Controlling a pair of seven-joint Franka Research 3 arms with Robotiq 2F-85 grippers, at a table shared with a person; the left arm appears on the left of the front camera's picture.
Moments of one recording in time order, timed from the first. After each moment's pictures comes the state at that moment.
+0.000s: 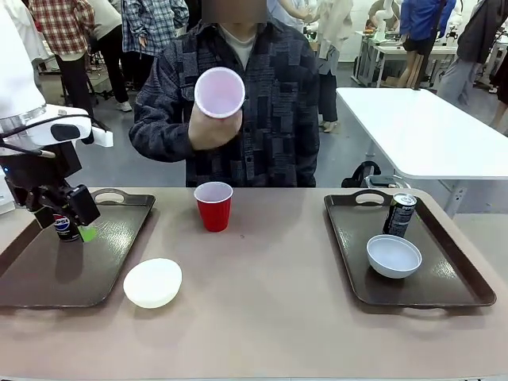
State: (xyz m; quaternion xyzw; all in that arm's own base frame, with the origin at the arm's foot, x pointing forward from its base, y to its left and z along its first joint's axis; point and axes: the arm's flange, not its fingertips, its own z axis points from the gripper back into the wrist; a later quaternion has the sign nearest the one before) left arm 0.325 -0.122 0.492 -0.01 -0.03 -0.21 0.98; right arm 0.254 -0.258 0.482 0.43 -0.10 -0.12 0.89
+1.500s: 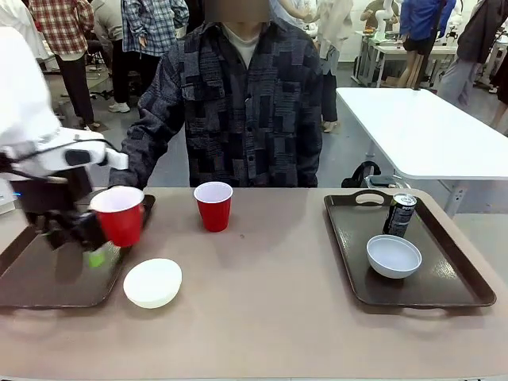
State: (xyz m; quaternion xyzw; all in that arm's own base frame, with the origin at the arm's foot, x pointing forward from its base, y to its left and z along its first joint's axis) left arm 0.279 -0.133 0.478 -0.01 -0.01 -0.25 0.97; right arm 0.253 -0.259 0.483 0.43 -0.10 -0.12 0.89
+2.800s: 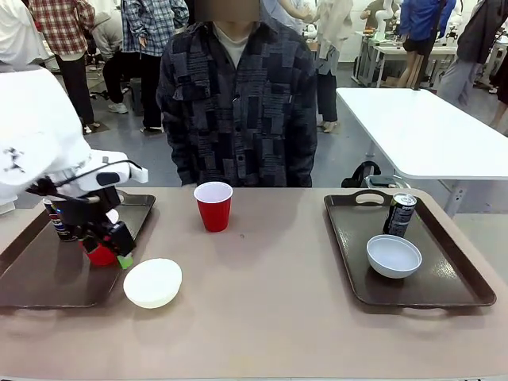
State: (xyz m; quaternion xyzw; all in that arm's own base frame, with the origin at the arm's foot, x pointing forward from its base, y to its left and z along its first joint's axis) left arm 0.347 -0.165 0.401 -0.02 -0.05 -0.25 0.97; right arm 0.253 -0.258 0.483 0.43 -0.10 -0.12 0.89
